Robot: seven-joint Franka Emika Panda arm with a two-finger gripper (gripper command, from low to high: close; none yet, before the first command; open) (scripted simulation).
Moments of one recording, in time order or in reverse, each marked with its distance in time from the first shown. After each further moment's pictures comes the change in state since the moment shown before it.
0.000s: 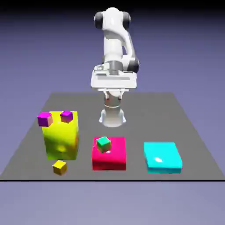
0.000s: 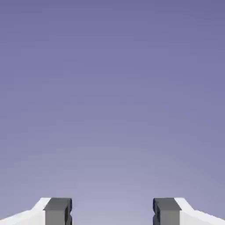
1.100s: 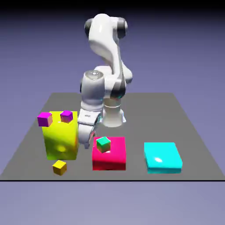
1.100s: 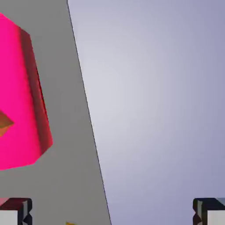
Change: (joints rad) arm -0.433 0.802 0.281 0.782 -0.201 -0.812 -1.435
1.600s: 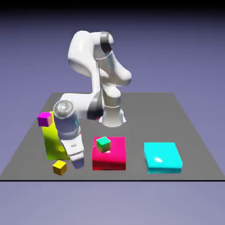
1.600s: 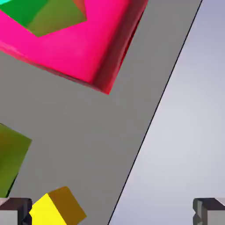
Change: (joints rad) arm -0.197 0.365 0.128 0.355 -0.091 -0.369 -0.652
